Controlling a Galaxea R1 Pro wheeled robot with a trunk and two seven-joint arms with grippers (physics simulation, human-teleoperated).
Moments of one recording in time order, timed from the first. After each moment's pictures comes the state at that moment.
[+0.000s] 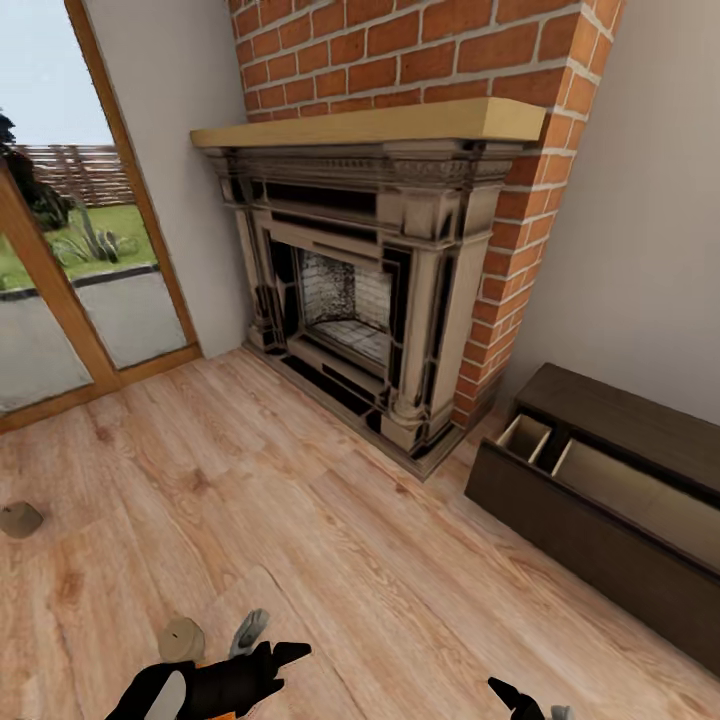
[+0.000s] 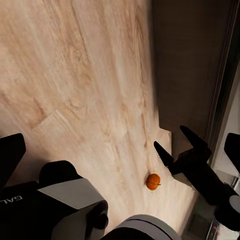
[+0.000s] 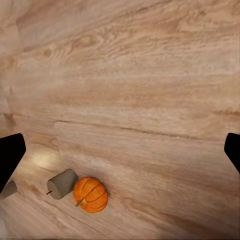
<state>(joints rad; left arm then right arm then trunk) -0.30 0.07 0.04 -0.72 0.54 0.79 -0.63 -0.32 -0.17 -0.01 -0.21 -1.01 0.24 0.53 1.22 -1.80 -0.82</state>
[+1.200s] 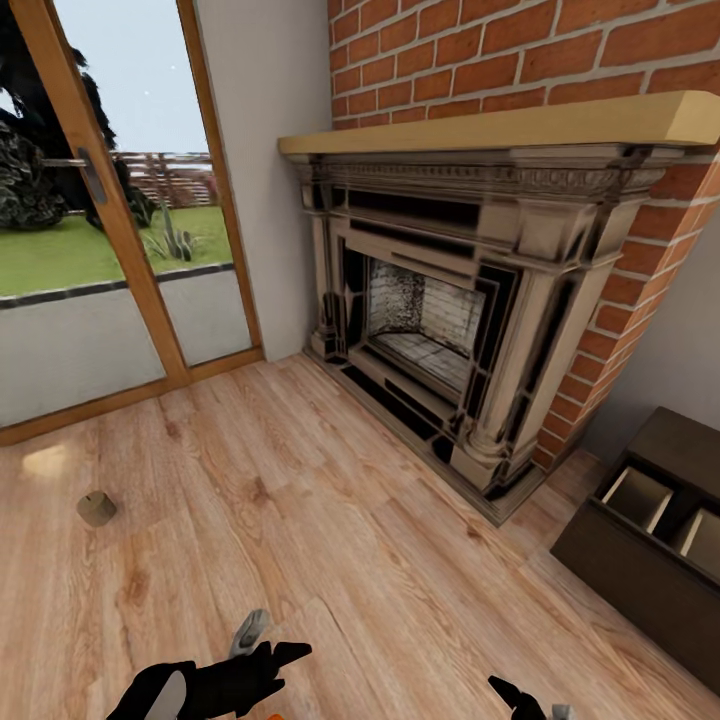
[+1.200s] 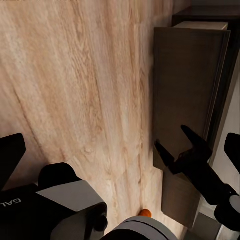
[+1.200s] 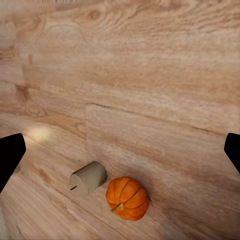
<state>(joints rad) -0.30 0.07 0.04 -0.72 0.54 0.79 -0.63 -0.32 -0.17 -0.01 -0.22 -1.01 0.24 0.53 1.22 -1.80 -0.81</state>
